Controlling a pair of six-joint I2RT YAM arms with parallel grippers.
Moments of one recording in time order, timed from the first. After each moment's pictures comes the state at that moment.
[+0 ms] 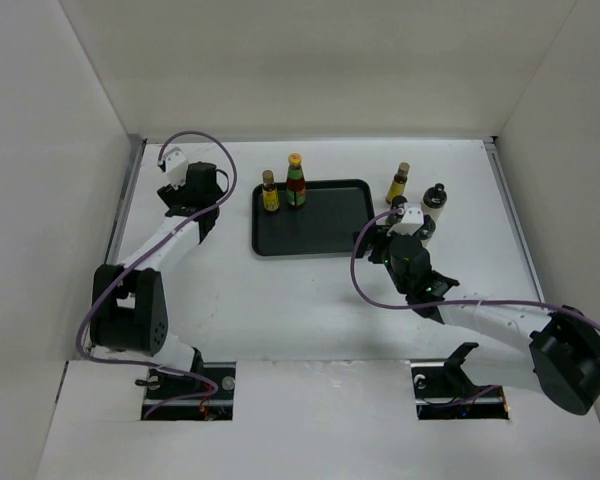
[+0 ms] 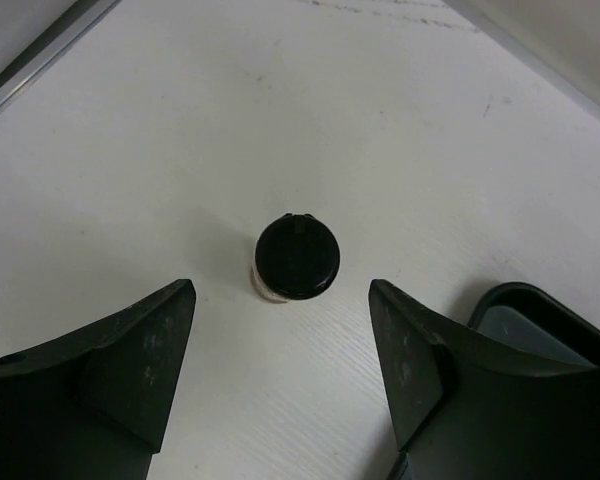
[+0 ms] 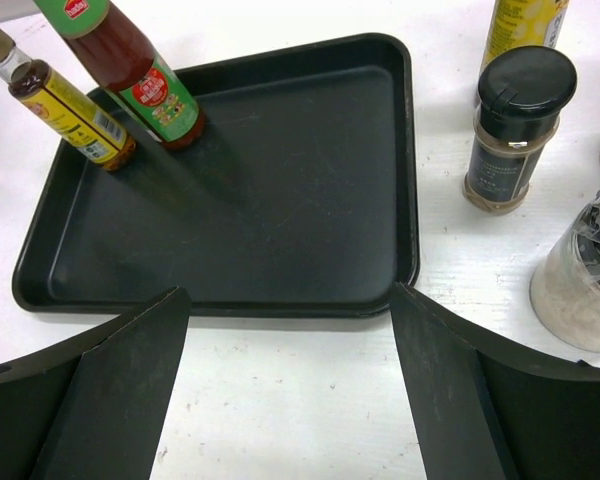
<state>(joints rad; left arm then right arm) -0.17 1.48 0.99 -0.06 -0.62 -0.58 0.70 1.17 0.49 0.41 0.48 0.43</state>
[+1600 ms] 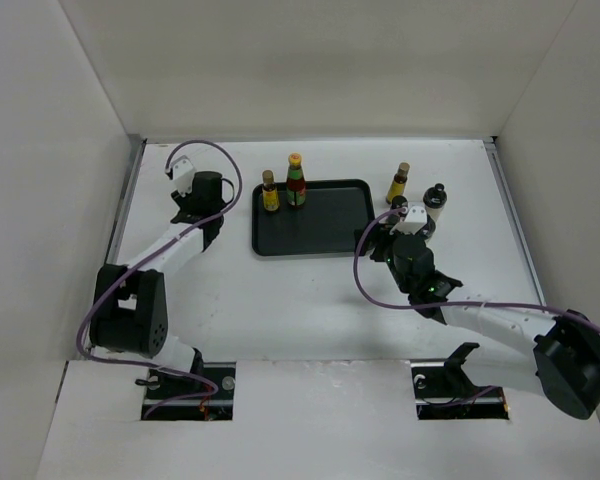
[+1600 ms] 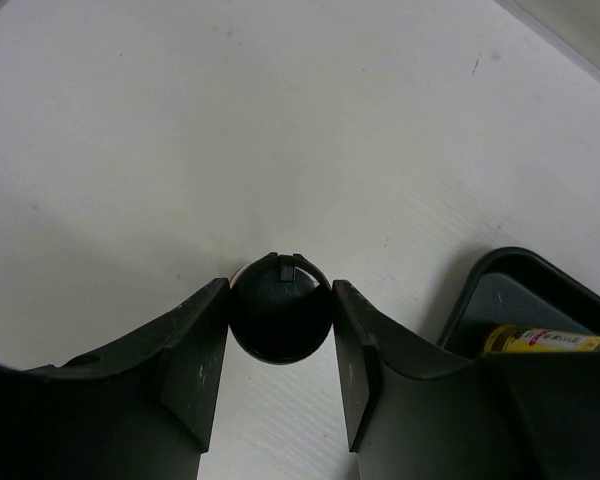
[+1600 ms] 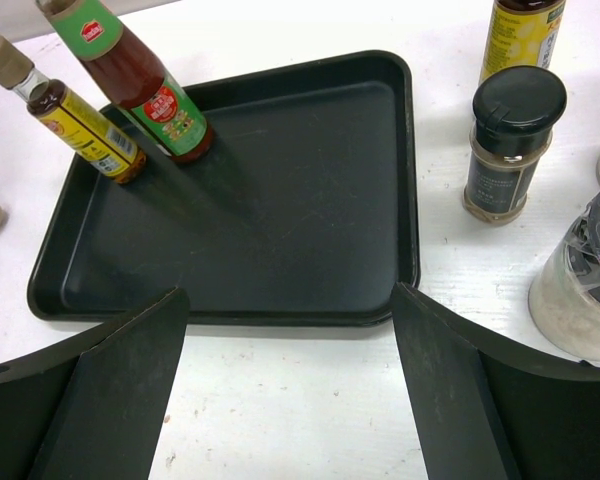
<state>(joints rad) -0.20 1.52 0.93 0.00 -0.57 -0.61 0.69 1.15 0.49 0.41 0.47 0.43</state>
